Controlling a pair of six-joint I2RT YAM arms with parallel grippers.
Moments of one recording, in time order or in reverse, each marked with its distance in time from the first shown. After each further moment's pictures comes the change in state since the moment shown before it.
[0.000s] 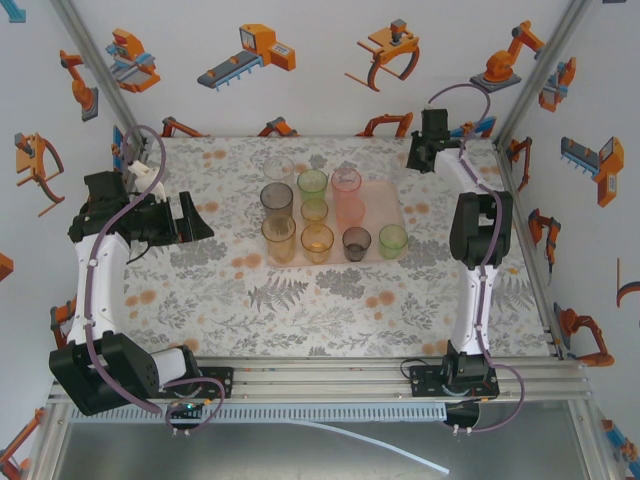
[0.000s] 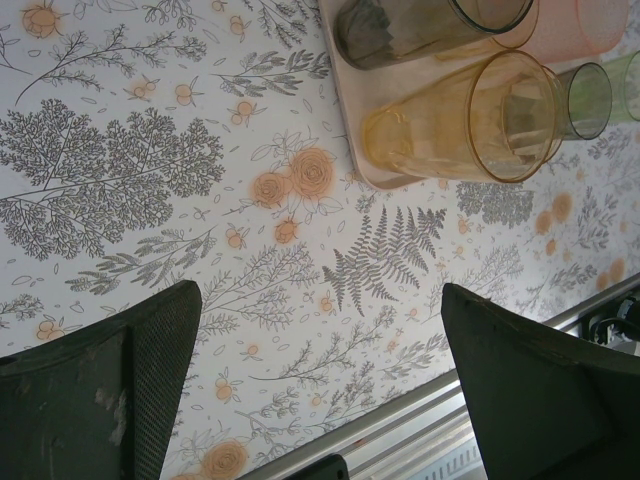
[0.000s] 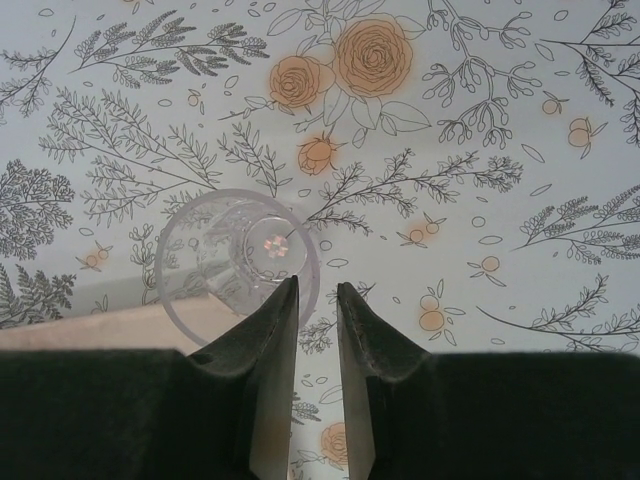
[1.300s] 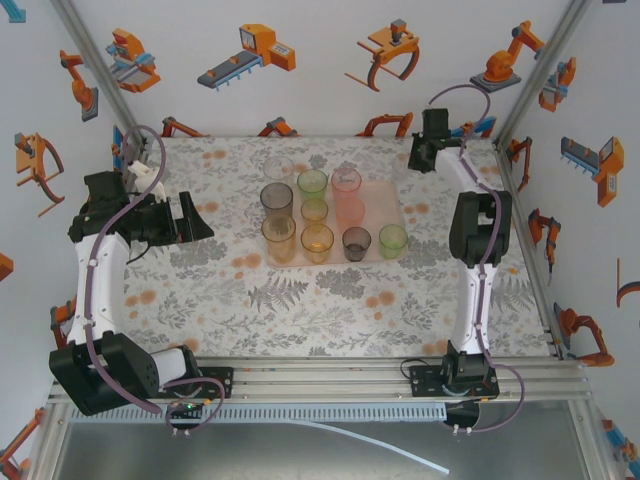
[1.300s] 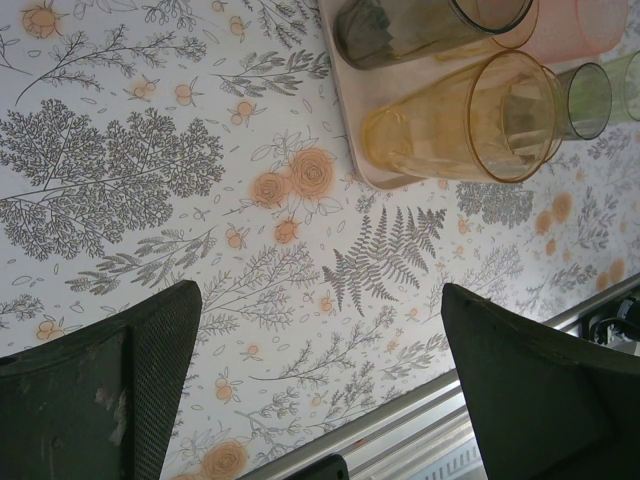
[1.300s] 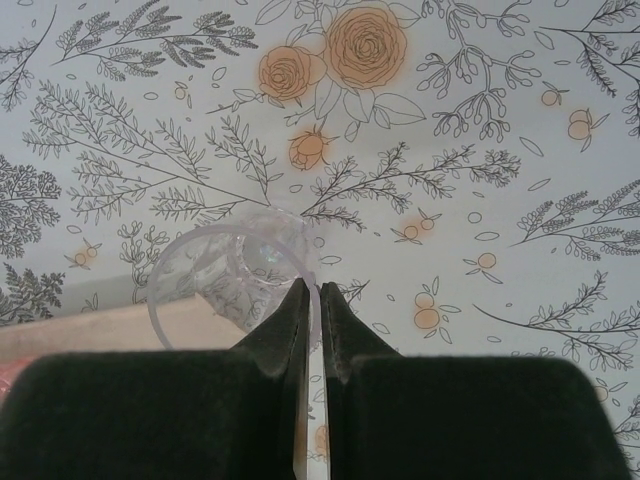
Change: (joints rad) left arm 0.000 0.000 0.000 0.000 0.000 0.000; right arm -0.010 0.024 0.039 -0.042 -0.008 0.001
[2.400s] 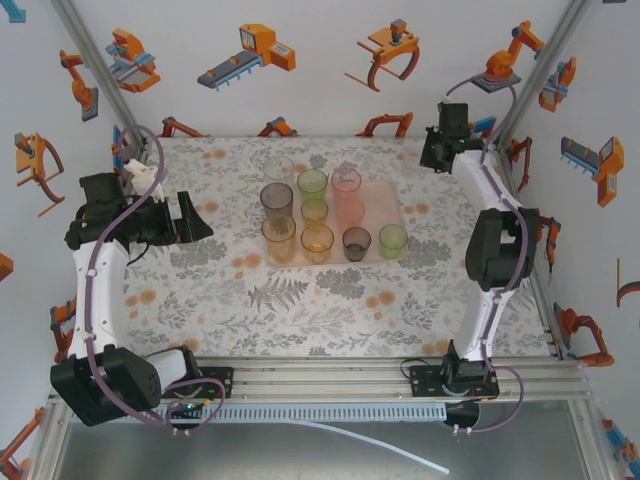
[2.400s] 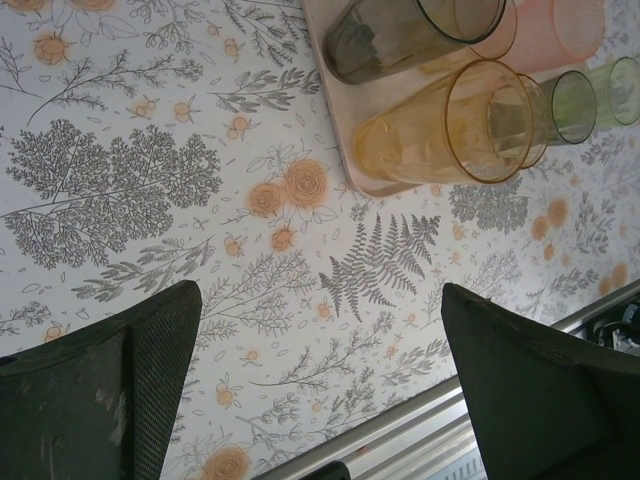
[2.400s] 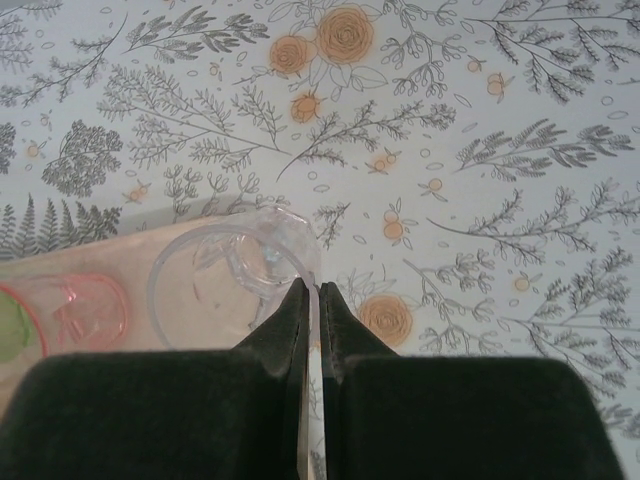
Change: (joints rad) left arm 0.000 -0.064 0.000 0.008 0.008 -0.003; right arm -0.013 -0.327 -0.246 -0.006 -0.002 0.000
